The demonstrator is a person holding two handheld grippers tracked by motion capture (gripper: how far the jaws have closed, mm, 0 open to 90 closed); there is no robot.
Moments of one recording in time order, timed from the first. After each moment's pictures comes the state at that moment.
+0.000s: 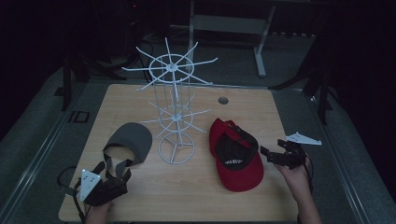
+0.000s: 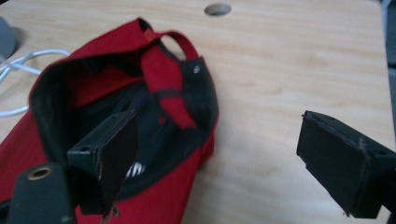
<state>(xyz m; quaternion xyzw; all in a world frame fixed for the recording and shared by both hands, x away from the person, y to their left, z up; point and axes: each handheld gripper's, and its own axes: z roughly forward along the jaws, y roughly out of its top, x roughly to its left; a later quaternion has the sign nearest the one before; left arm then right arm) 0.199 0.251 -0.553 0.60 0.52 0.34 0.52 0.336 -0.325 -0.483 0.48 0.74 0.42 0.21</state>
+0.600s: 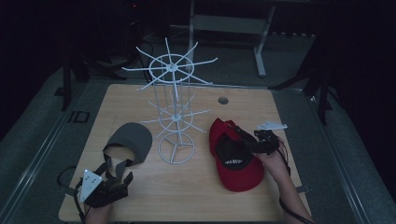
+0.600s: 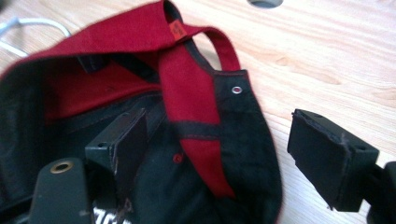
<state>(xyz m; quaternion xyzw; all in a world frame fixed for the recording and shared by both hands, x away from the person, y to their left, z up) 0.196 0.249 -0.550 0.62 0.49 0.32 0.52 0.392 -0.271 -0.507 0.42 0.80 0.38 0.19</state>
